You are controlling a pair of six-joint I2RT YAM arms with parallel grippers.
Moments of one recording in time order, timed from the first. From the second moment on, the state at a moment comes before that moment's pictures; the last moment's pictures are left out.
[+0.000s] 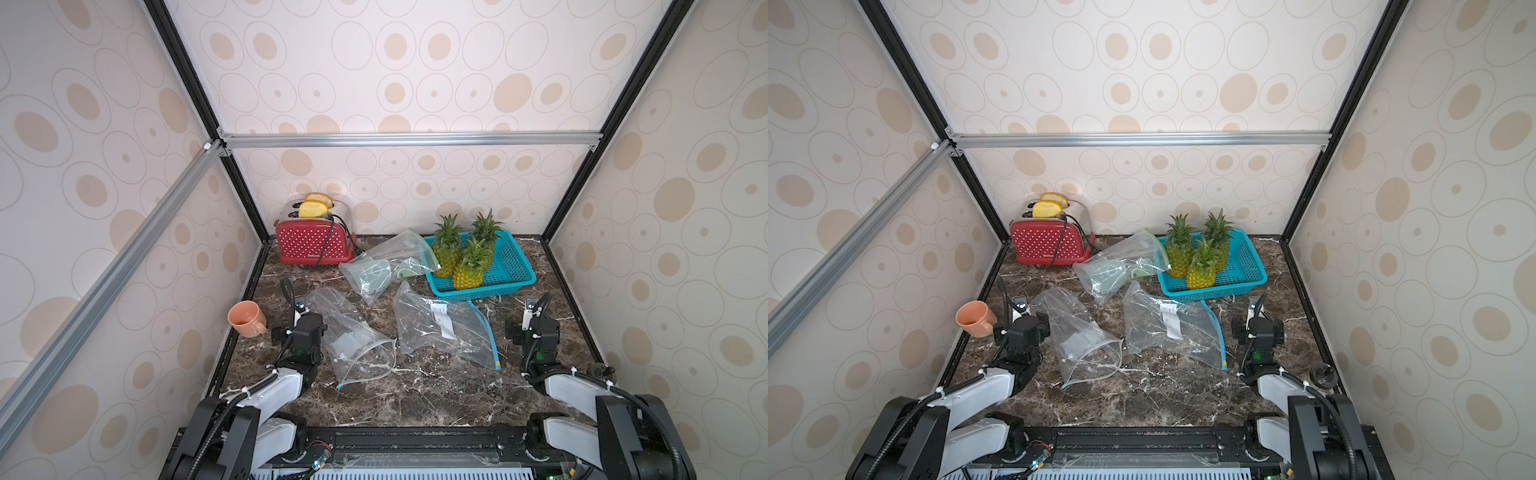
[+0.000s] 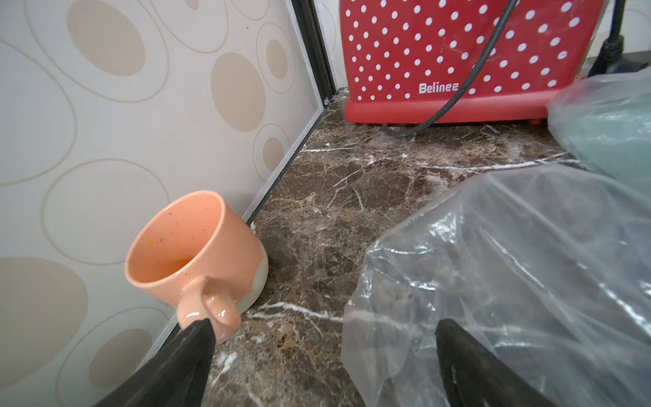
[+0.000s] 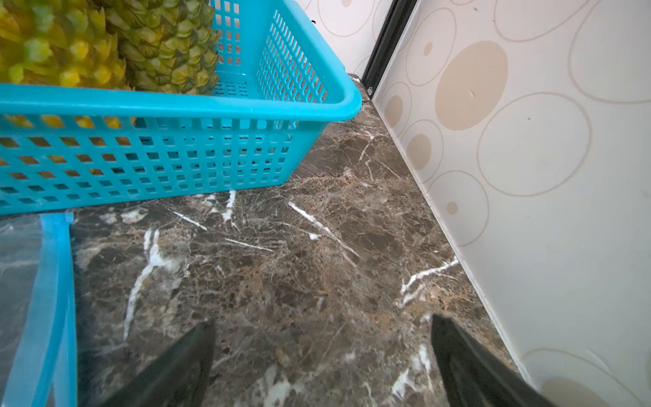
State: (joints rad) left arm -0.22 1.19 0.26 0.48 -0.72 0.00; right arm 0.10 1.21 0.22 0.57 0.33 -0.17
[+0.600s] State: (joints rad) left arm -0.15 1.32 0.33 0.64 -0.60 0.03; right arm 0.01 1.52 0.28 0.85 0.15 -0.16
